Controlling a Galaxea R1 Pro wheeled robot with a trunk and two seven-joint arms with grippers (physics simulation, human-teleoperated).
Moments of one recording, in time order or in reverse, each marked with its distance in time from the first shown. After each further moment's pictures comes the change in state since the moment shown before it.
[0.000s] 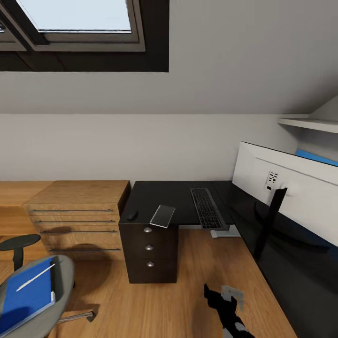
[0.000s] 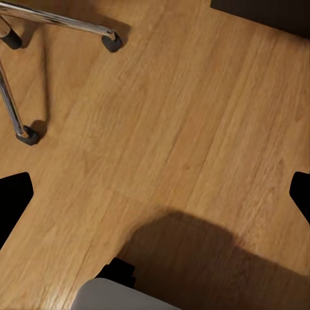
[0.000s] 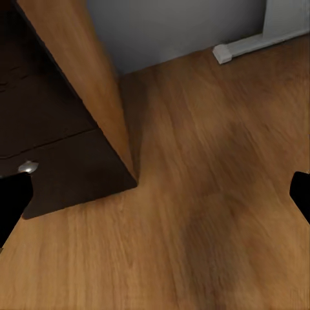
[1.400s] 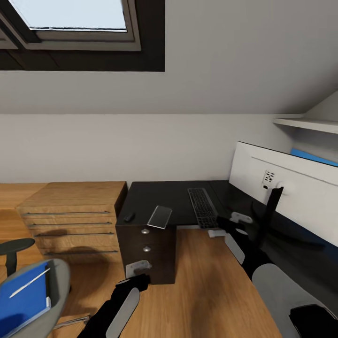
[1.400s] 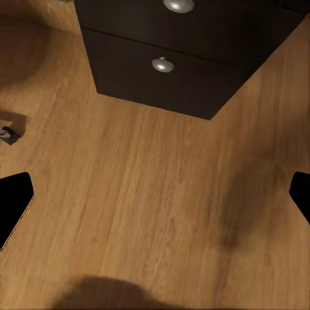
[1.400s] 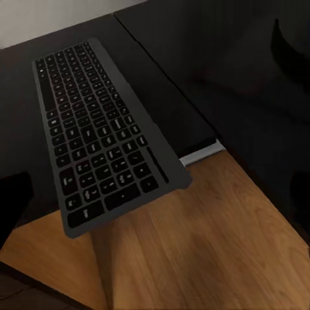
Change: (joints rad) left arm -0.334 -0.117 0.096 -0.235 -0.024 0.510 0.045; right arm -0.335 -0.105 -0.019 -0.374 -0.006 0.511 -0.330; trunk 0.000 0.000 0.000
